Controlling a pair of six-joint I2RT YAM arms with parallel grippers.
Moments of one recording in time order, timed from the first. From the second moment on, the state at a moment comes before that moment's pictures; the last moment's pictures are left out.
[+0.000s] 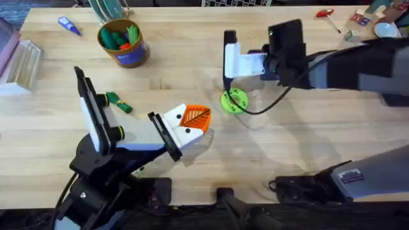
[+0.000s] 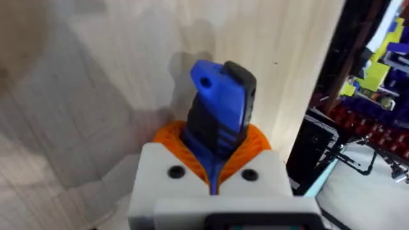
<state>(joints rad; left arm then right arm) -0.49 0.01 0.01 -0.05 0.53 -0.08 0.32 1.69 0.80 0.10 0.34 -1.35</state>
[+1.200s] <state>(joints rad) -0.49 0.01 0.01 -0.05 0.51 -0.08 0.39 1.21 0.82 -0.22 0.26 -0.46</state>
